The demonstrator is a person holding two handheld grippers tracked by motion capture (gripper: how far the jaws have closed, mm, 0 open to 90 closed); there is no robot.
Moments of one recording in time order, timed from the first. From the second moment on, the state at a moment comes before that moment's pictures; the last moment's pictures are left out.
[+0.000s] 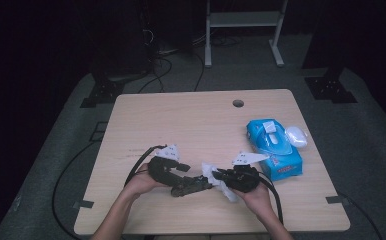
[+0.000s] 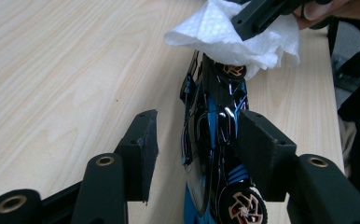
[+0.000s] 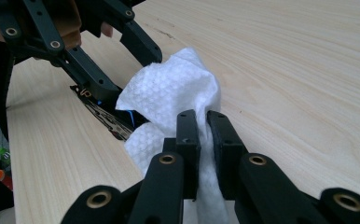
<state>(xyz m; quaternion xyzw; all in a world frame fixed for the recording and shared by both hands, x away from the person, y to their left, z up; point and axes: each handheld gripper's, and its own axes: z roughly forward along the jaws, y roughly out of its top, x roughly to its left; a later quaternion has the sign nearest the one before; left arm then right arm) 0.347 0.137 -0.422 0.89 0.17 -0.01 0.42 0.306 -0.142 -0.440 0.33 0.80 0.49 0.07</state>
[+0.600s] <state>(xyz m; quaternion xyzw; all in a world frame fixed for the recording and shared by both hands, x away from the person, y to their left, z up) 0.350 0.142 -0.429 0.88 0.18 -0.02 0.44 0.302 -0.130 -0.426 0.31 0.81 0.50 0.07</state>
